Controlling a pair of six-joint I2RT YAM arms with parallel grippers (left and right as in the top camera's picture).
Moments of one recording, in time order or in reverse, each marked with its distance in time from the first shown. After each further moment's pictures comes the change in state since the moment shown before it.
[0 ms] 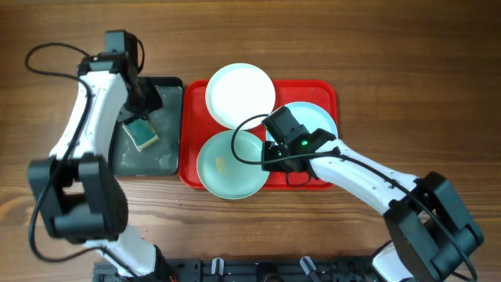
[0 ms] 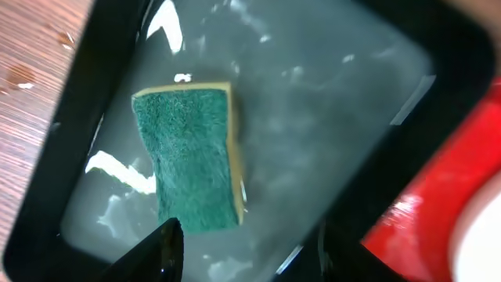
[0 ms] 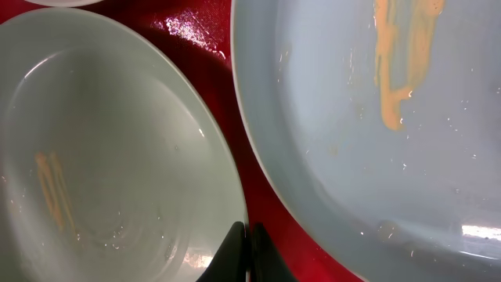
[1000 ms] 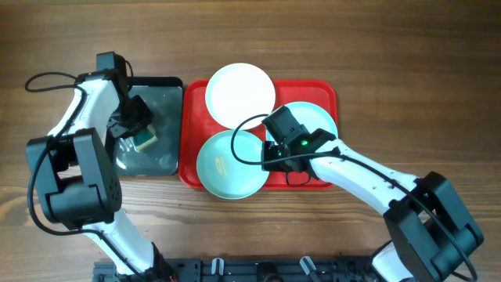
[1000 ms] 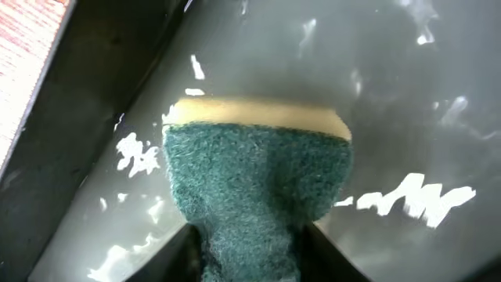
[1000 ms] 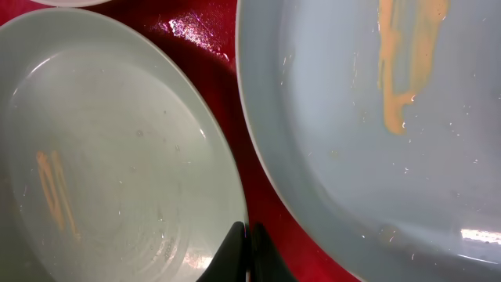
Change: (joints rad) left arm 0.108 0.102 -0.118 0.136 0.021 -0.016; right arm 0.000 0.000 0.000 0.005 0.000 -0.010
